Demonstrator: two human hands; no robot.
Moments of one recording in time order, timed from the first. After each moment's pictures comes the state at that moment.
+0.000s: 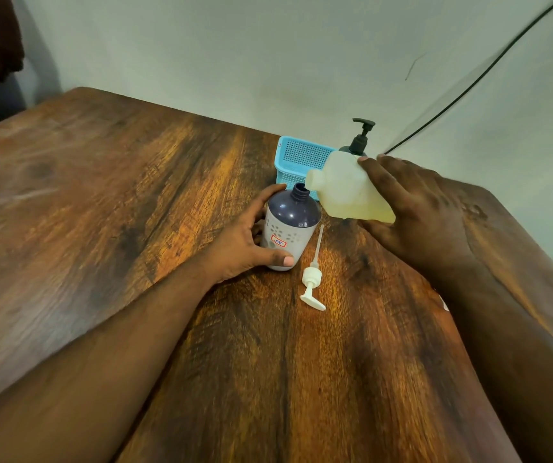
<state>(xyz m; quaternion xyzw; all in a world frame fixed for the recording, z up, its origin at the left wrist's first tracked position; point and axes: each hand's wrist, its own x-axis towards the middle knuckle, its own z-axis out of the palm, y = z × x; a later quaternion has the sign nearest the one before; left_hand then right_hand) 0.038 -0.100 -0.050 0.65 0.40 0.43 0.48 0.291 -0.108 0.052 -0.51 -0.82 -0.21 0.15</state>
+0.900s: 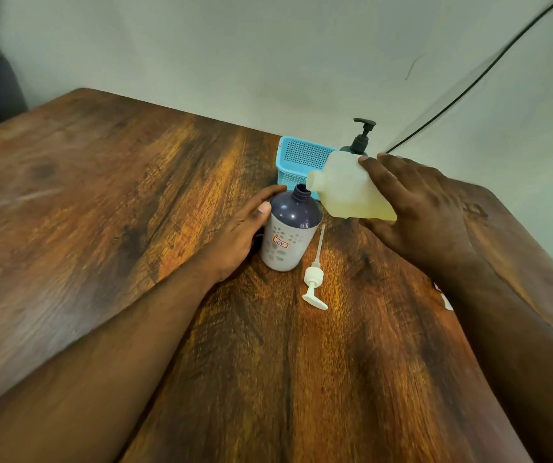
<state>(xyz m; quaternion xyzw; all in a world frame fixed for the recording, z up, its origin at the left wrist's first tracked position) 0.039 -0.104 -0.044 0.60 0.38 0.48 0.51 0.289 -0.110 0.055 -0.50 -0.82 -0.21 0.14</state>
